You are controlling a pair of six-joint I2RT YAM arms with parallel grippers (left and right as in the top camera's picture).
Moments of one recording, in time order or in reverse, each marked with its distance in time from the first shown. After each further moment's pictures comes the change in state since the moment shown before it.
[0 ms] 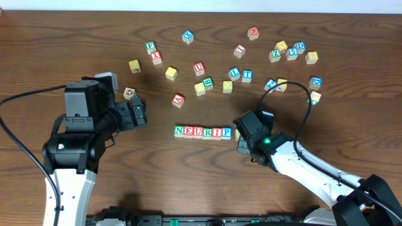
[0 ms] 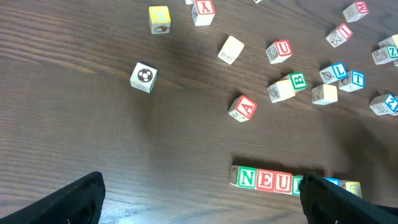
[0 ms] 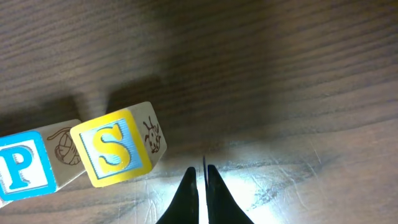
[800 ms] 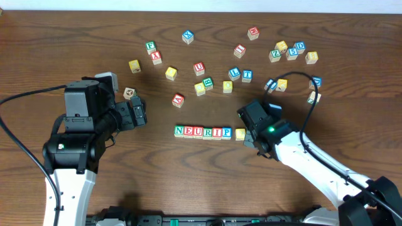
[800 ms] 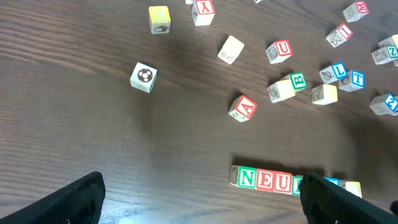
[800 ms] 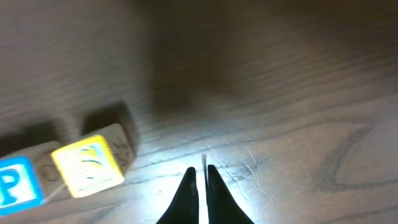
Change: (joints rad) left arm 0.000 0.000 0.000 0.000 0.000 0.000; right arm -0.056 0.000 0.122 -0.204 0.060 -0.040
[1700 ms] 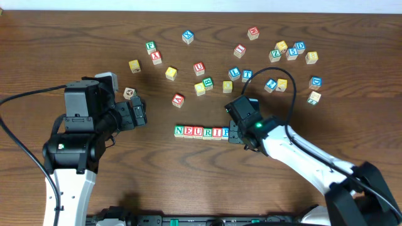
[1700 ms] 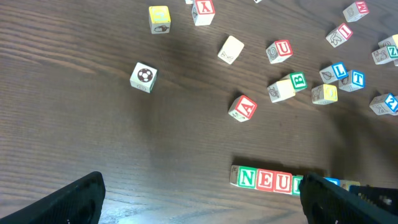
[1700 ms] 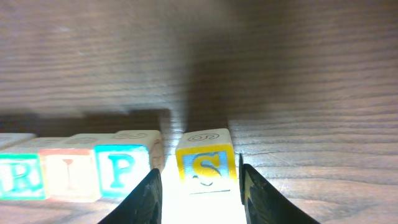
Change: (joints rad) left arm 0.000 0.000 0.000 0.000 0.000 0.000; right arm 0.055 0.100 0.075 0.126 -0.138 -0.146
